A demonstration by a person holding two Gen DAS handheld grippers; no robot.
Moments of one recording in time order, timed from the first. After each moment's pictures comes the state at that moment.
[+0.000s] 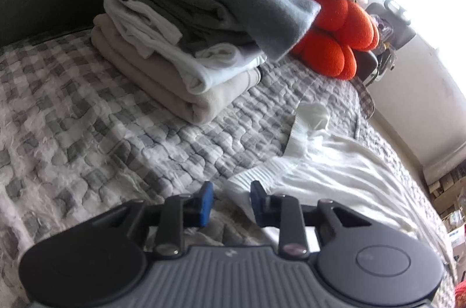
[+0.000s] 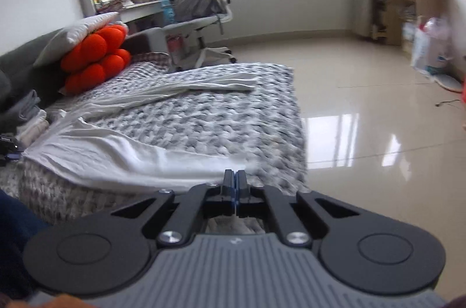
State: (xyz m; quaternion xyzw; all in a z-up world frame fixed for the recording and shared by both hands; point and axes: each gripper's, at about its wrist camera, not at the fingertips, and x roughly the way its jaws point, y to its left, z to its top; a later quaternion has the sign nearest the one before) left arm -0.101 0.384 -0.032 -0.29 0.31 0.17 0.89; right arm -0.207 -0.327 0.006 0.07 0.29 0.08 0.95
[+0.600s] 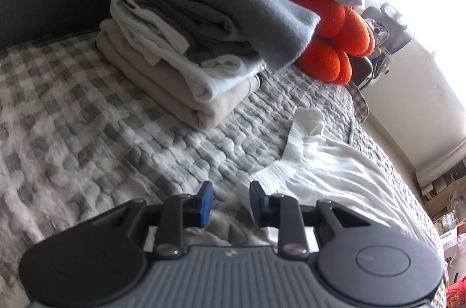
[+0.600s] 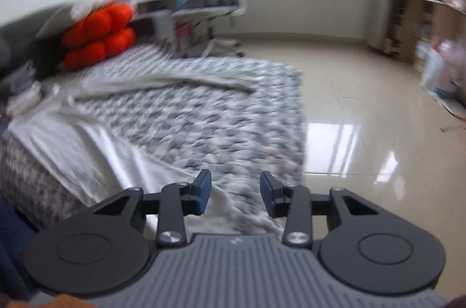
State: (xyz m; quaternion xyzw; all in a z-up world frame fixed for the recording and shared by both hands) left arm -0.112 0.391 -0.023 -0.31 0.31 0.16 0.89; right arm -0.138 -0.314 -0.013 0.00 0.30 0.14 0.94
